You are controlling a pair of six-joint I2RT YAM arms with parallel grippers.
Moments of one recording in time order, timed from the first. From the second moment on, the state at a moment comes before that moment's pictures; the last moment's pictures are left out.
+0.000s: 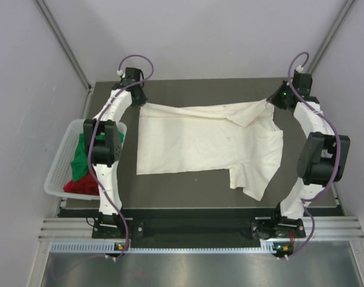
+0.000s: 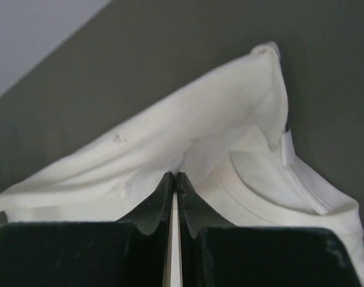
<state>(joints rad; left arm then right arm) -0.12 2.18 1.91 -0.62 -0.15 -0.51 -0.12 1.79 1.43 -0.31 -0.19 0.48</state>
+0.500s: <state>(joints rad) -0.09 2.20 1.97 -0.36 -0.11 -0.58 -0.17 1.96 1.53 0.21 -0.32 0.66</state>
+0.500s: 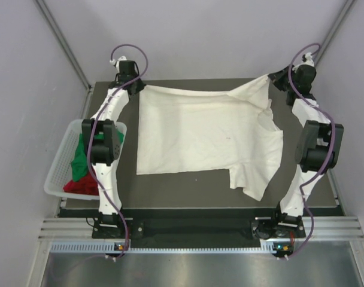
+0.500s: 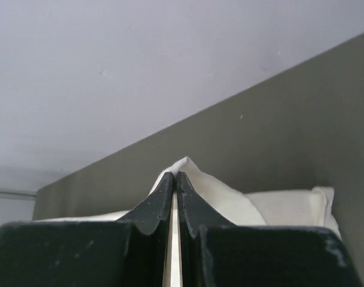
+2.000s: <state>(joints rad) 0.01 2.43 2.16 -0.49 0.14 -0.61 -0.16 2.20 1.74 0.19 -0.40 0.32</state>
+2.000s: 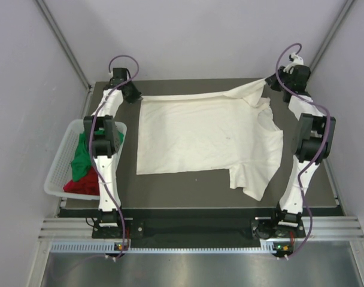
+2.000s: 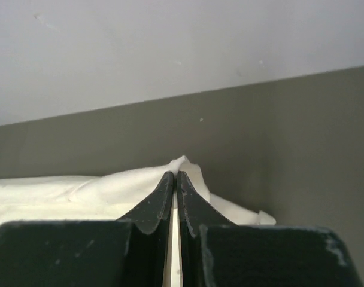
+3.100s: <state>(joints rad) 0.02 2.26 1.93 -0.74 0.13 -0.48 -0.24 1.89 1.30 0.08 -0.36 0.26</state>
